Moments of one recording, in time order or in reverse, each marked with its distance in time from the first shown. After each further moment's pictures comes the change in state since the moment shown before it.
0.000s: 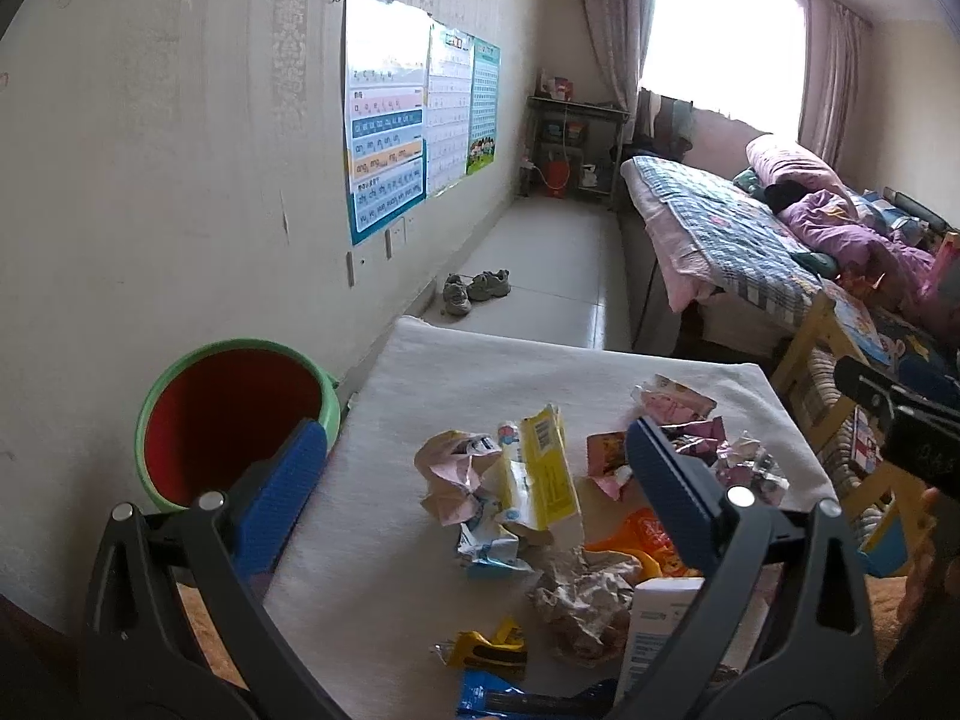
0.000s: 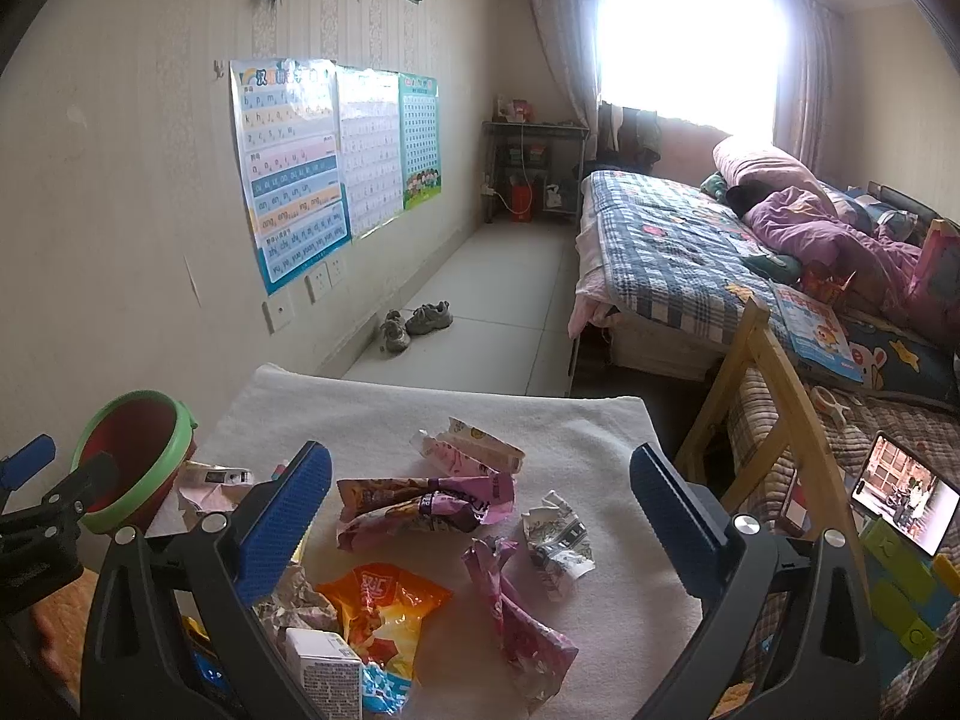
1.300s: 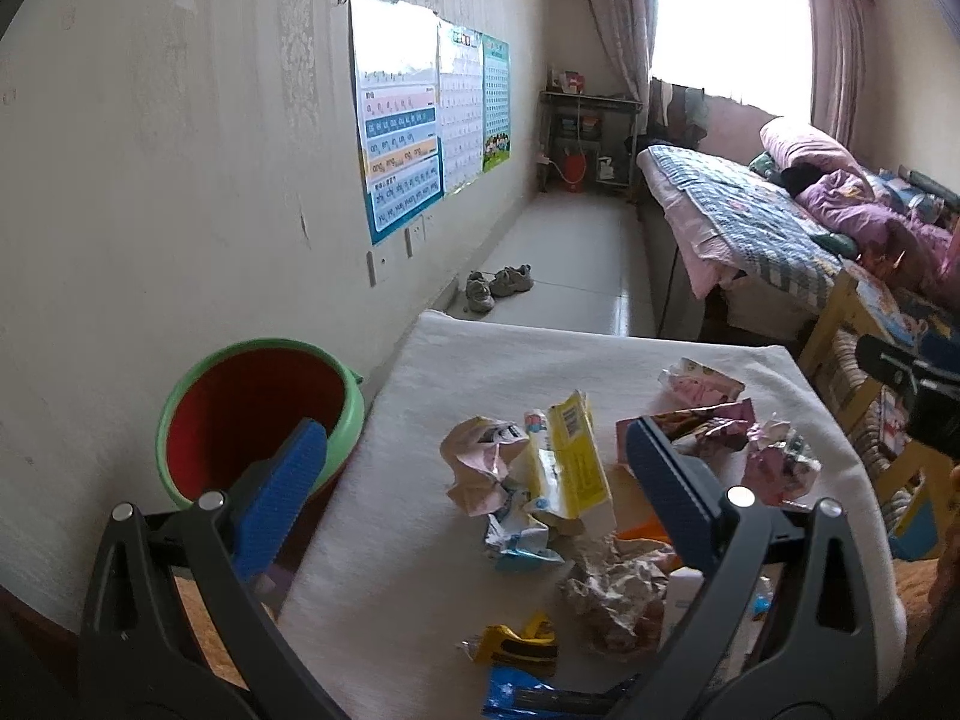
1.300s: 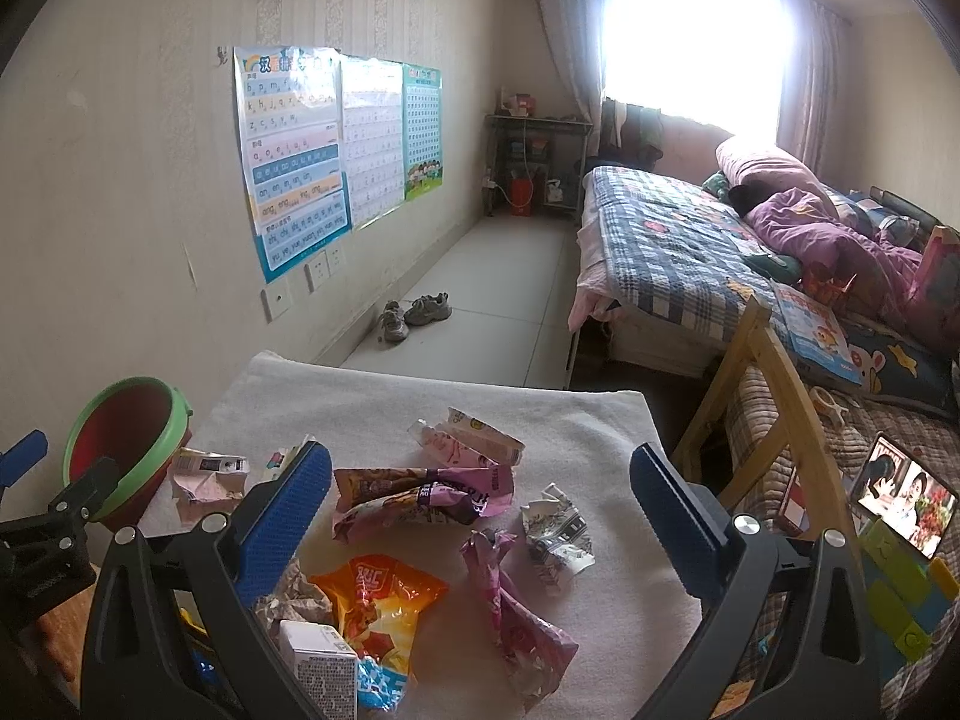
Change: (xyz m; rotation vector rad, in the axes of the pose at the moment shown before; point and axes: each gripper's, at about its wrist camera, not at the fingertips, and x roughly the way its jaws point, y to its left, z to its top) left arm 0.002 0.004 -0.009 0.032 0.005 0.059; right arm 0.001 -0.005 -0.008 -0.014 0.011 -0.011
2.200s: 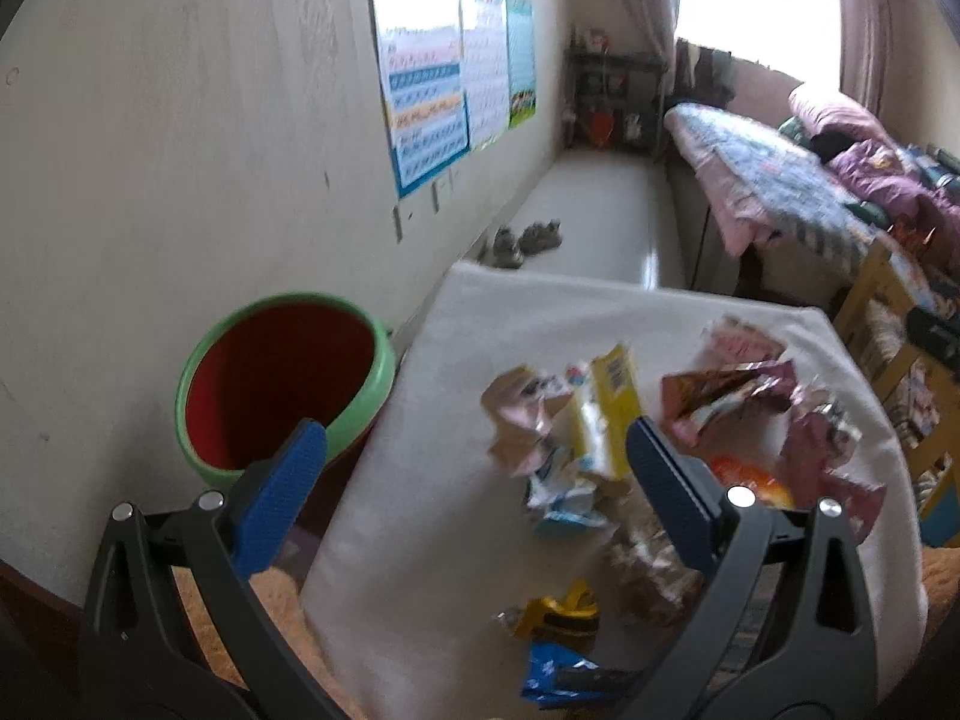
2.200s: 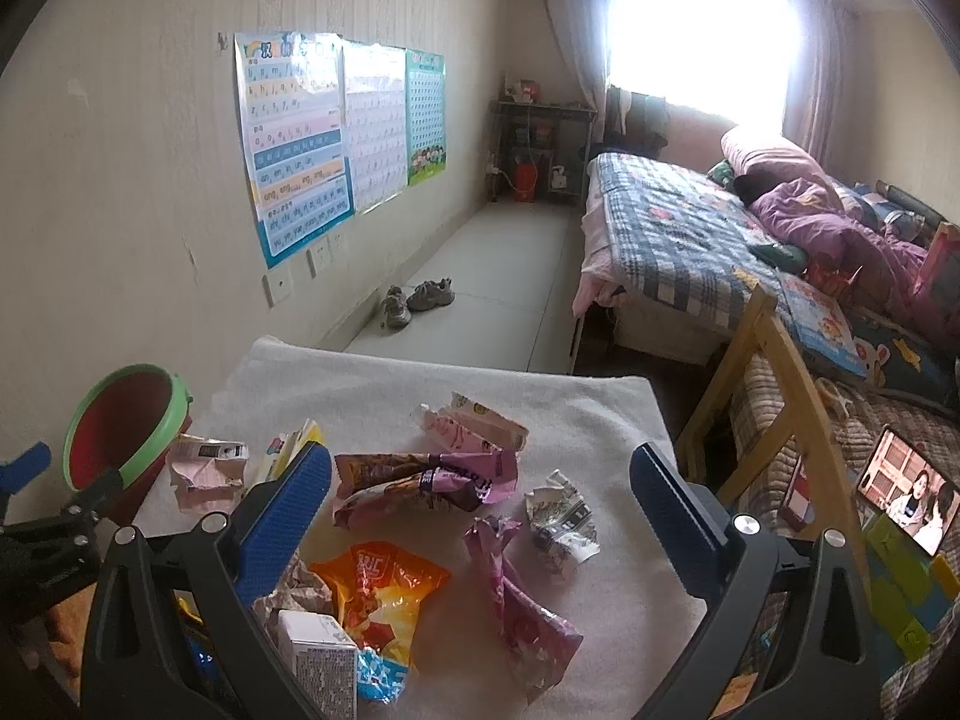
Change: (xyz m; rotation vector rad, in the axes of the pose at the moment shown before) left arm 0.020 0.010 -0.016 0.010 0.122 0.086; right arm 0.008 0.004 -0.006 -0.002 0.059 0.014
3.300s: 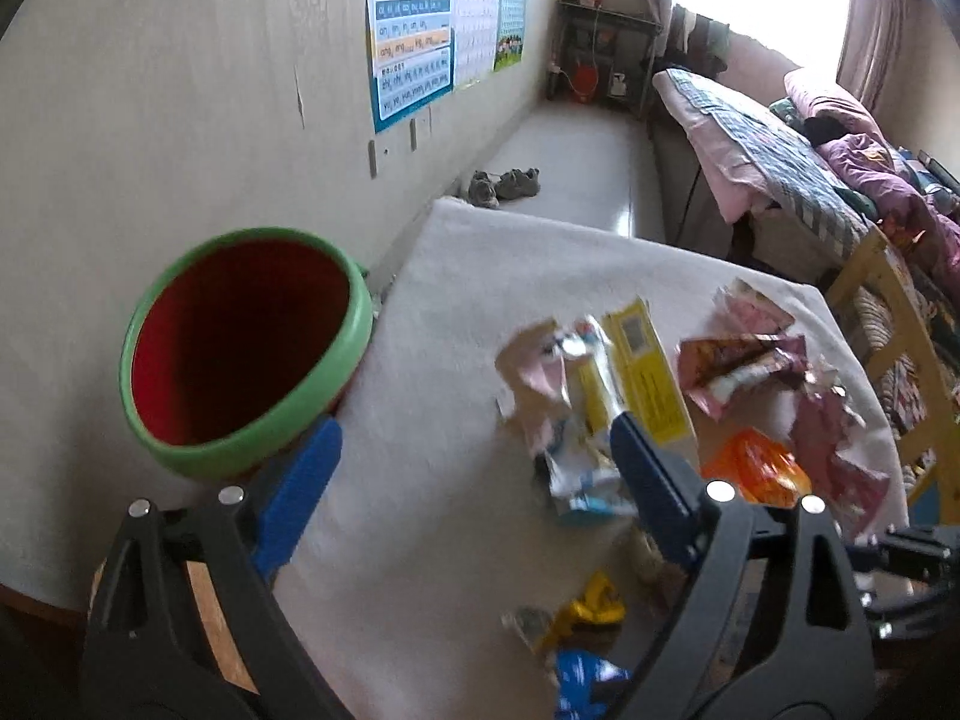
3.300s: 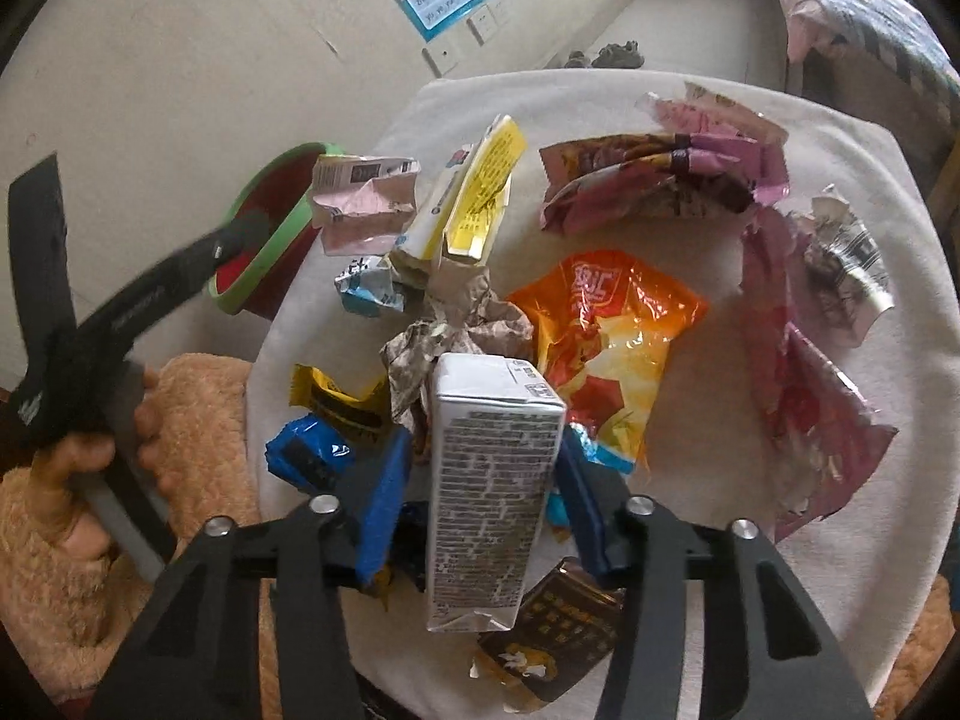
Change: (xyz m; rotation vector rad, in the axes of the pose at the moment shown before) left arm 0.048 0.024 0.000 -0.044 0.123 -0.115; right arm 0.060 0.047 -0.081 -0.001 0.572 0.497
